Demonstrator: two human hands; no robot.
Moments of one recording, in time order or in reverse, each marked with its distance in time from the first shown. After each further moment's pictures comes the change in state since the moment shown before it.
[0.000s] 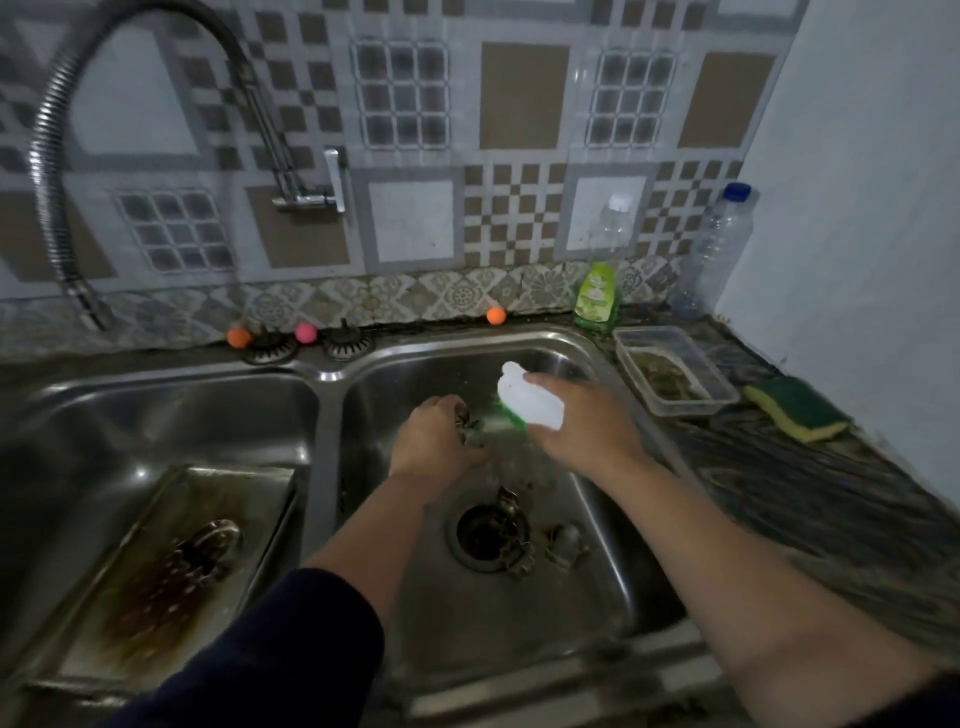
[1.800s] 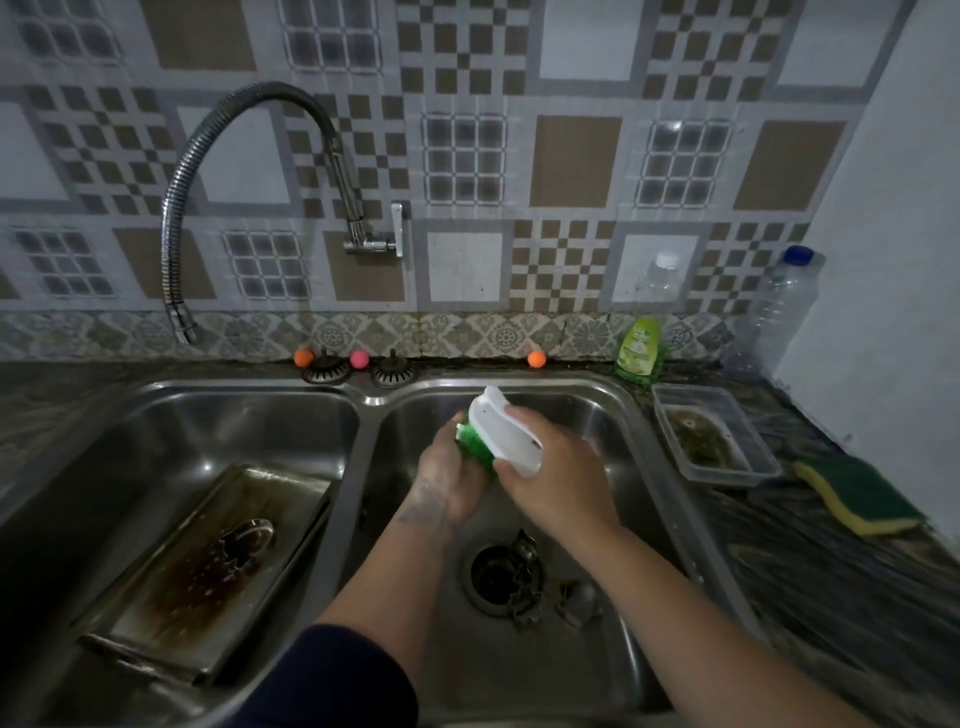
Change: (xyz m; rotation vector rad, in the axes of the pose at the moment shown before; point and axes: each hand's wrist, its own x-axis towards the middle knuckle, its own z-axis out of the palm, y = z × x) left_hand 0.004 0.041 -0.007 -1.856 0.051 -0.757; right_hand -0.007 -0.024 0.009 0.276 0.116 -0.185
